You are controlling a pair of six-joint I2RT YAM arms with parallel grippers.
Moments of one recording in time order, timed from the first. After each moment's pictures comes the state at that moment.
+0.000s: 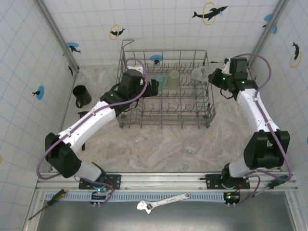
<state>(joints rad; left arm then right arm) -0.65 1.47 1.33 -0.41 -0.11 -0.49 0.08 1.49 1.30 -0.45 -0.36 0.57</state>
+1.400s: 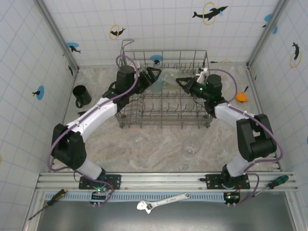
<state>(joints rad) -0.54 1.57 1.25 0.00 0.25 -0.98 0.31 1.64 0.93 0.63 -0.64 1.13</state>
